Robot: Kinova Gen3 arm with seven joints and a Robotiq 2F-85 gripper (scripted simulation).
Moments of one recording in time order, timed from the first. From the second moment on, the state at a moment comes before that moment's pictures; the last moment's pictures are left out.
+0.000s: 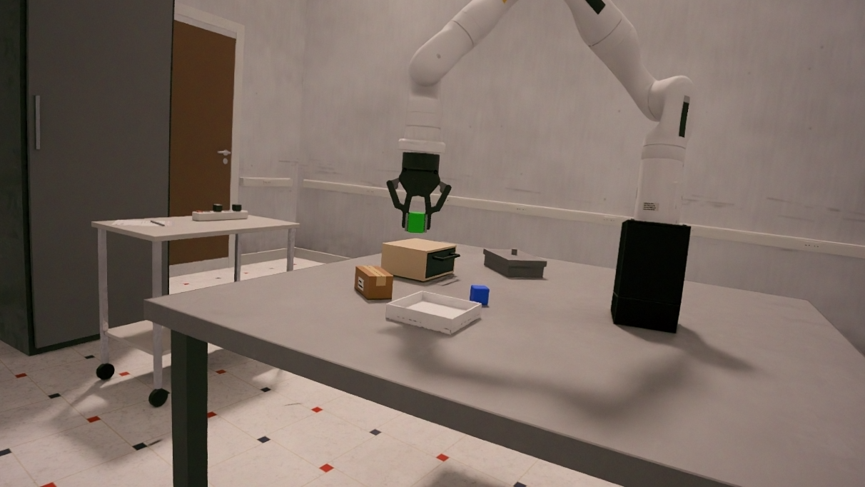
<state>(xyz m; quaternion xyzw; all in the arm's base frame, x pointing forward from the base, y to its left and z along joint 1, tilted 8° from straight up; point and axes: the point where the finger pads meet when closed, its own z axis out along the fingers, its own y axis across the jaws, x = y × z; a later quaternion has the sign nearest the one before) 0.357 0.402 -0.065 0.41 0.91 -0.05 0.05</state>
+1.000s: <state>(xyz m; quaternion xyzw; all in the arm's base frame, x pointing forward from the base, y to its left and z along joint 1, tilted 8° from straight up) 0.319 0.432 -0.071 0.29 0.96 -0.05 0.04</state>
